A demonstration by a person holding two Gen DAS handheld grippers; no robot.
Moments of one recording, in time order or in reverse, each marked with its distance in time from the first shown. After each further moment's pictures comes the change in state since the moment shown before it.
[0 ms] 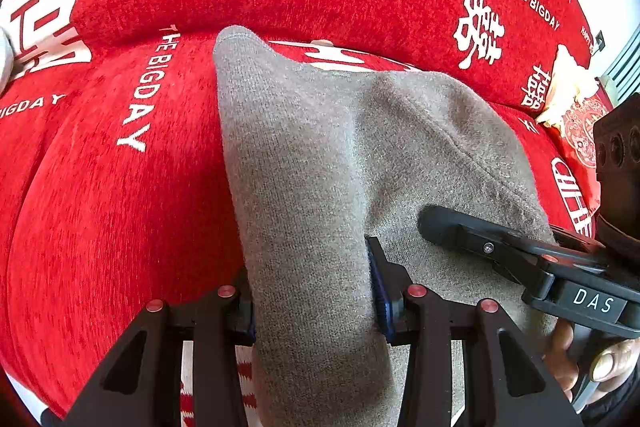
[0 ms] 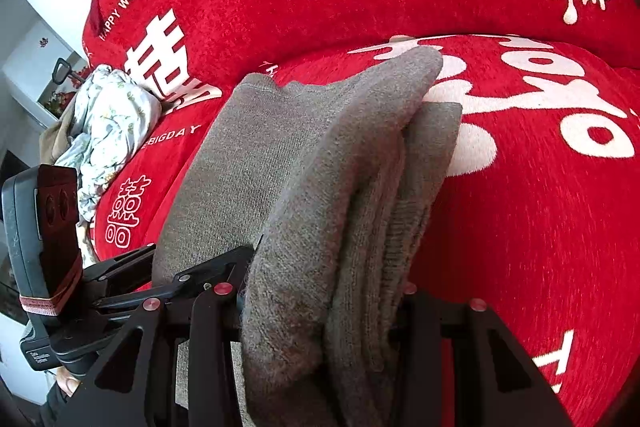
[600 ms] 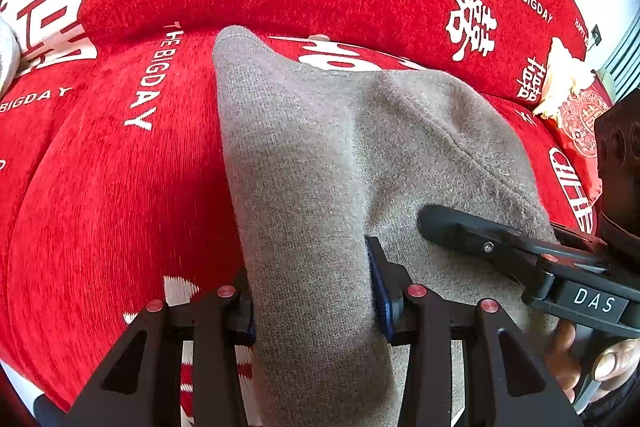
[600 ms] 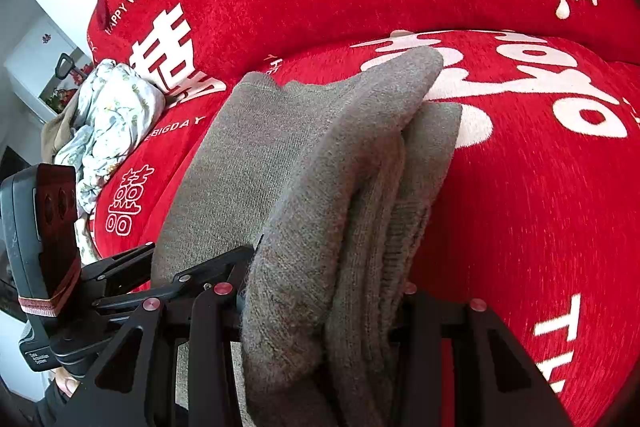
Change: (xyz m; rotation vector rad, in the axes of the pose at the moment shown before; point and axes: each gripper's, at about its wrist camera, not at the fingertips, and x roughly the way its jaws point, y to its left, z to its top) left arm -0.009 -0.005 -0.026 0.022 -0.017 0.008; right arm -0.007 0.004 -0.022 -0.011 -0.012 -0.003
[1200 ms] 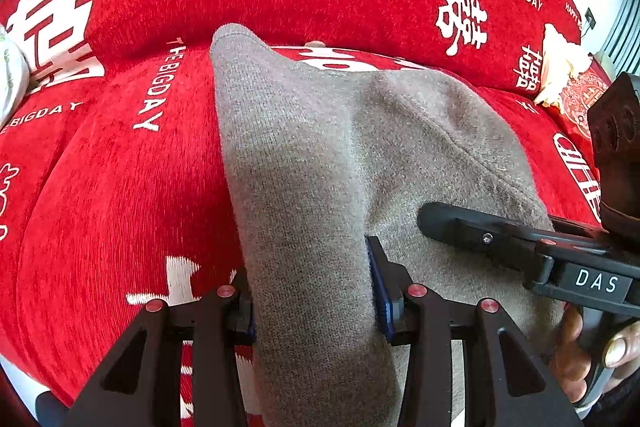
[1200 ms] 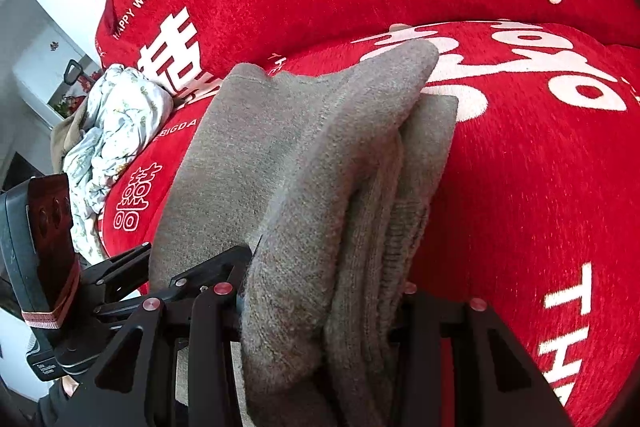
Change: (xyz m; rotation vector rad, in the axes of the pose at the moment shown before) left arm -0.008 -0.011 -0.026 0.065 -0.058 0.045; right arm -0.004 -0.010 -0.024 0.009 -0.026 0.042
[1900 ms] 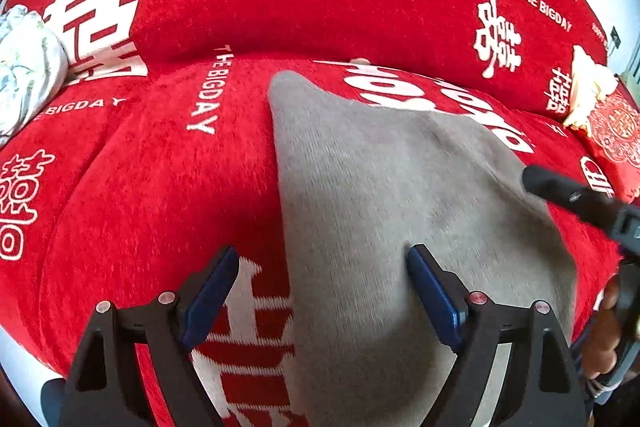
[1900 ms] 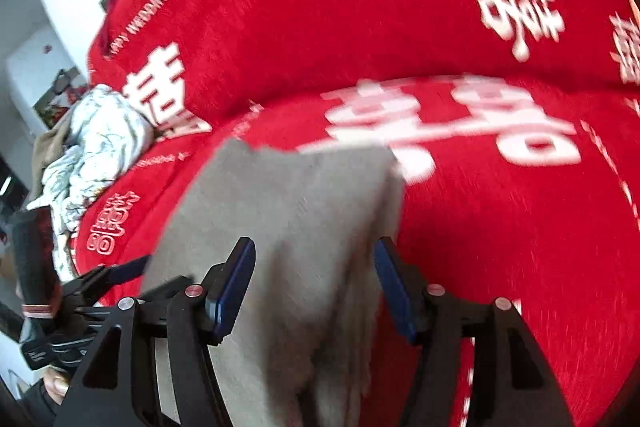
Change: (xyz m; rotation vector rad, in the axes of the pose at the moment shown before) left arm -0.011 0.029 0.002 -0.061 -0.058 0.112; right arm -0.038 -0.002 0.013 -0.075 -0.176 -0.099
